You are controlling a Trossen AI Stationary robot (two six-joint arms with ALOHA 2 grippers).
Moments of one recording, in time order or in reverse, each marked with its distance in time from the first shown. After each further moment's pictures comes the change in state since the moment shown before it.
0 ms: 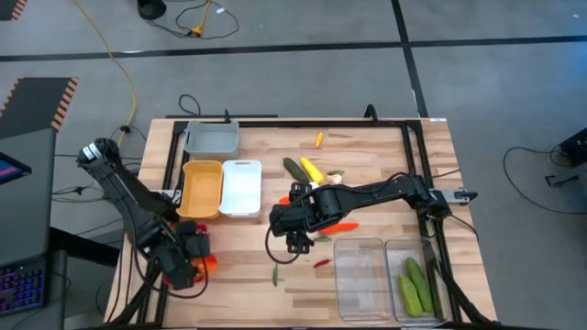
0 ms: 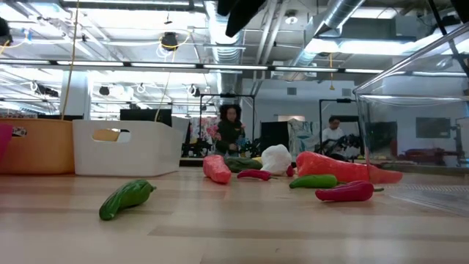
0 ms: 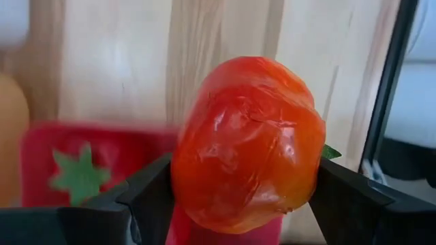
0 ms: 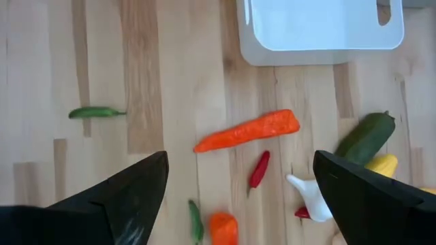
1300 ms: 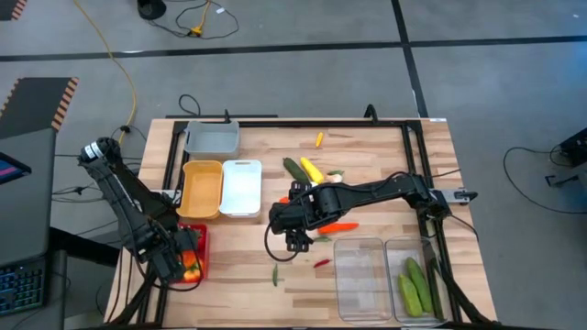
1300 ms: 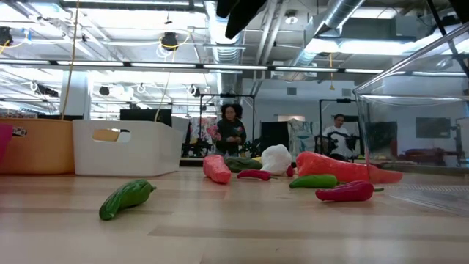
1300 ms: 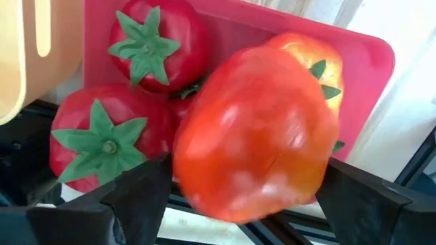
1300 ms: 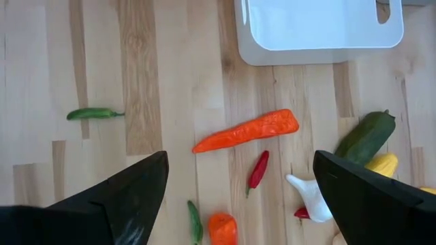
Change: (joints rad) left arm -0.066 0.001 0.000 -0.248 0.136 -0.195; right arm -0.008 0.000 0.000 0.002 -0.010 0.000
